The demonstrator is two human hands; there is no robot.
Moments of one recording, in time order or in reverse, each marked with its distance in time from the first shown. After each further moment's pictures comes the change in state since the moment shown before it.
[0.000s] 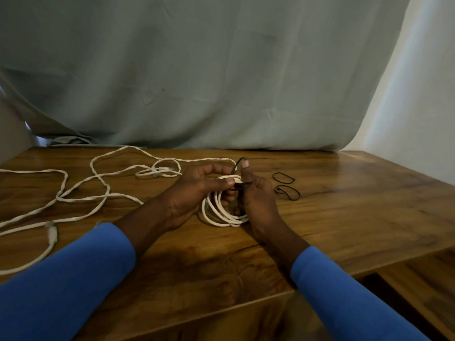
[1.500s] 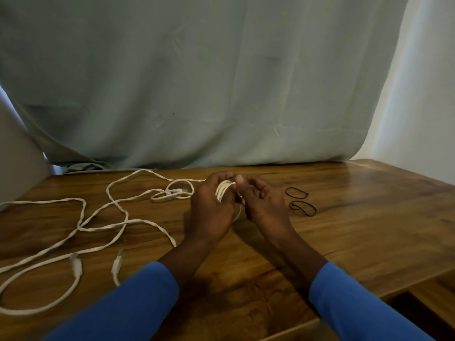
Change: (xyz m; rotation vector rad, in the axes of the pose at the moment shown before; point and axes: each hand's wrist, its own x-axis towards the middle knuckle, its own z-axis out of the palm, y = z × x) left_hand 0.016 -0.019 0.004 0.431 0.519 0.460; right_hand 0.010 -0.009 0.017 -0.046 -0.078 -0.204
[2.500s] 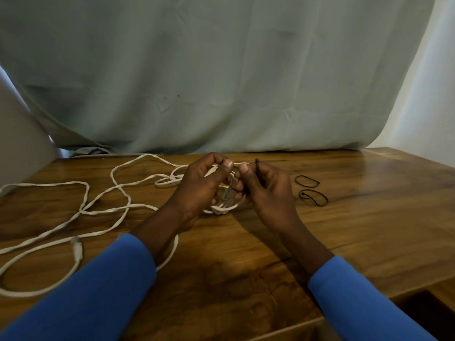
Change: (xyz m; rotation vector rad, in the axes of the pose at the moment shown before) left_hand 0.018 0.014 -0.035 -0.155 -0.306 -0.201; right_hand 0.010 0.019 -0.002 -0.165 -0.033 -0.174
